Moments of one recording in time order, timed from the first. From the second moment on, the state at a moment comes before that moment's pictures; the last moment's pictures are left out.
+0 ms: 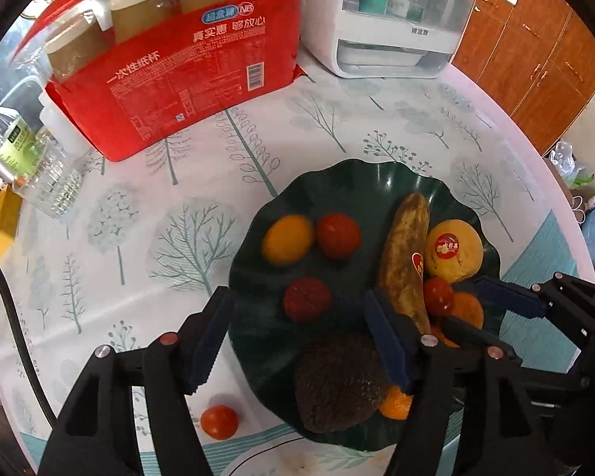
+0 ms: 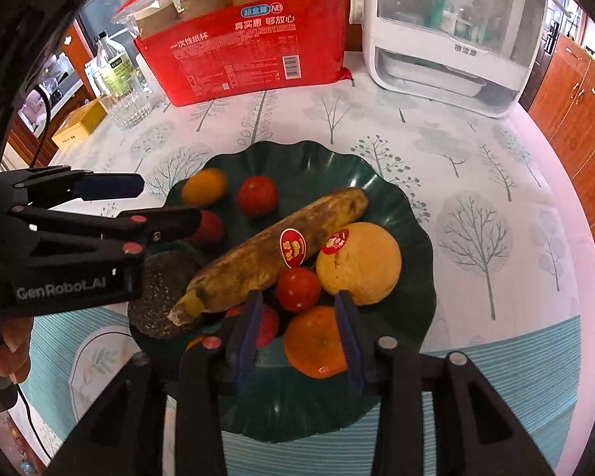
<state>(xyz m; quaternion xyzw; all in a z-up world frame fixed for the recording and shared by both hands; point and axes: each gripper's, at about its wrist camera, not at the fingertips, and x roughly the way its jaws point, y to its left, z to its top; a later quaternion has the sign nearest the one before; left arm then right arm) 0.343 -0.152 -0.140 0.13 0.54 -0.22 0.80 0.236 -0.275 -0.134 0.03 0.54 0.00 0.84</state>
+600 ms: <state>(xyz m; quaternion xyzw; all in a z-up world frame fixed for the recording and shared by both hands) 0.282 -0.100 -0.090 0.10 0.52 -0.20 0.82 0.192 -0.257 -0.096 0.05 0.51 -0.01 0.86</state>
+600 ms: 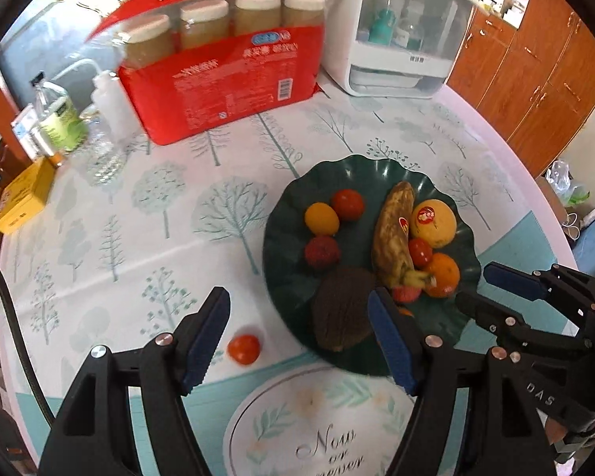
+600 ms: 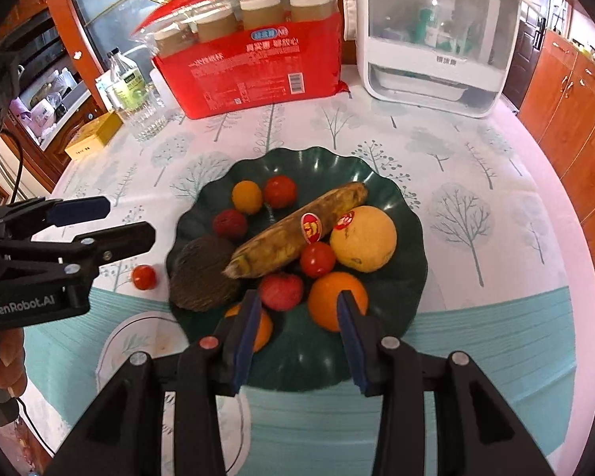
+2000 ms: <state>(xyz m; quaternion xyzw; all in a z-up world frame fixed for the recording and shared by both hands) 0.149 0.081 -0.011 0.03 0.44 -0.09 0.89 0.155 -0.139 0.005 0.01 0.46 0.07 0.89</state>
